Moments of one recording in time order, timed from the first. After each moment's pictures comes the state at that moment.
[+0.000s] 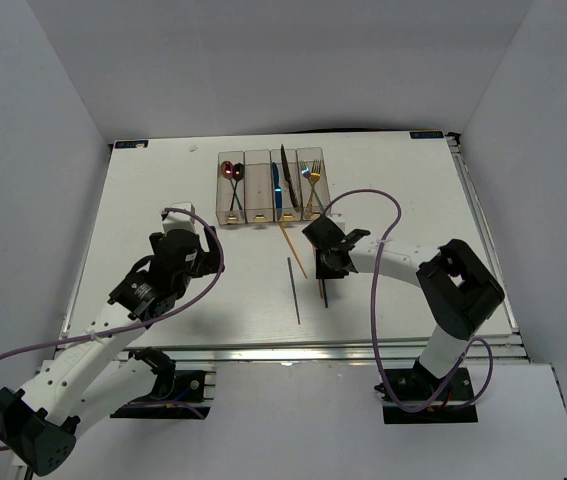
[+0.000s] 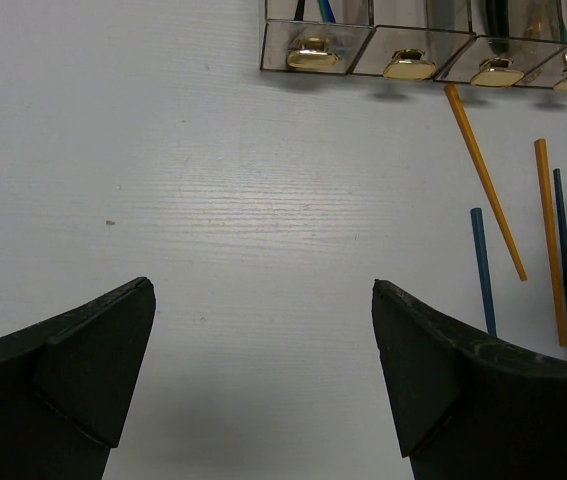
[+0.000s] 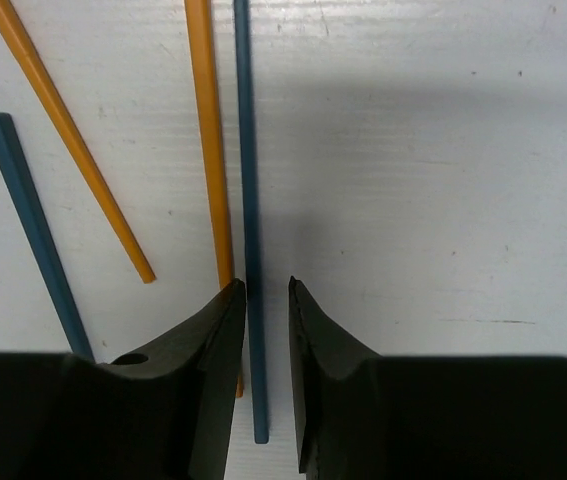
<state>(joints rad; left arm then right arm) -0.59 0.83 0.75 -0.53 -0.46 -0.45 0.77 1.71 1.01 -0.45 0.25 0.63</state>
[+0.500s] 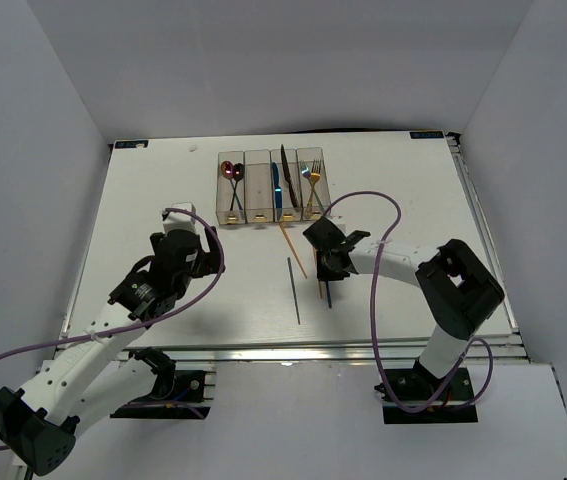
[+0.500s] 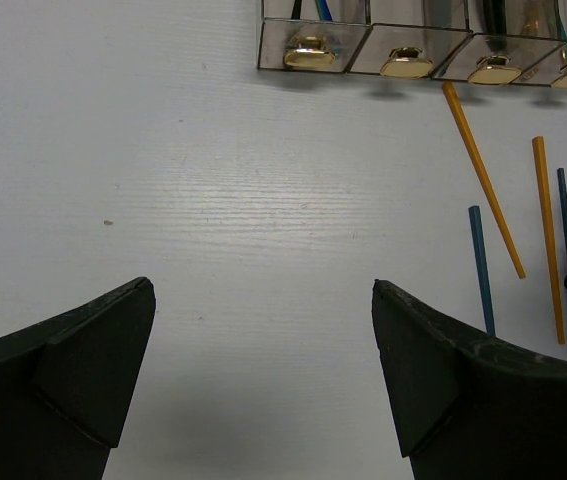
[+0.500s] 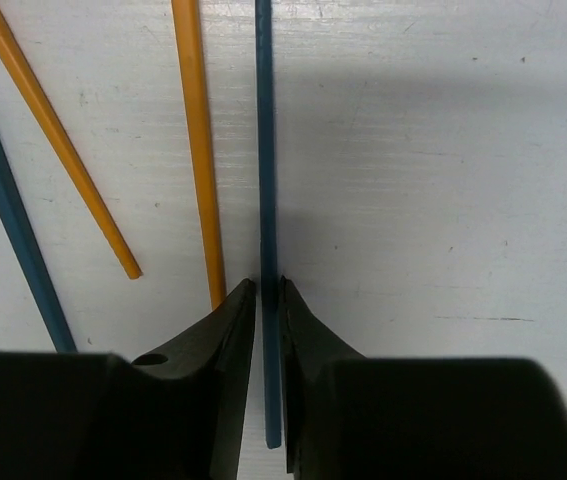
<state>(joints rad) -0.59 0.83 0.75 -0.53 -0.46 -0.45 0.77 1.71 0.99 -0.45 0.24 0.62</state>
